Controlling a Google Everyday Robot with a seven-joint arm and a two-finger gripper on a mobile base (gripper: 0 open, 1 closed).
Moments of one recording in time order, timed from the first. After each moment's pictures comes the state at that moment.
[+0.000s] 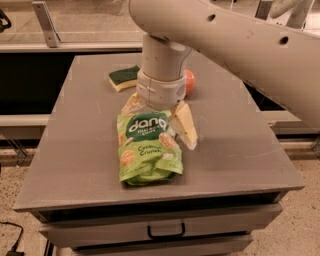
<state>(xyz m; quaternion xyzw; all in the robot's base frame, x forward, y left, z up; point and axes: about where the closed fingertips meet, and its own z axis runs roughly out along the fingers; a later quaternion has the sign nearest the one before) 0.488 0.002 0.863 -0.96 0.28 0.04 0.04</state>
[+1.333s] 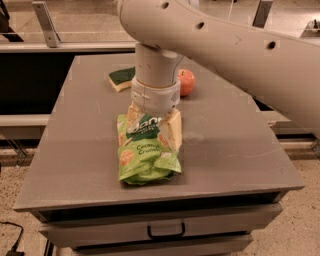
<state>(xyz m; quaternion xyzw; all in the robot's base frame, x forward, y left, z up) 0.480 0.010 0.851 -0.96 0.26 0.05 0.03</state>
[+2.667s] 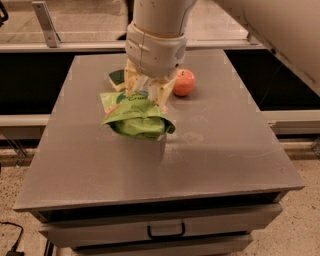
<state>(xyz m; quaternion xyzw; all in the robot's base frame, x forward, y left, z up) 0.477 0.020 0.949 -0.96 0.26 0.01 0.09</state>
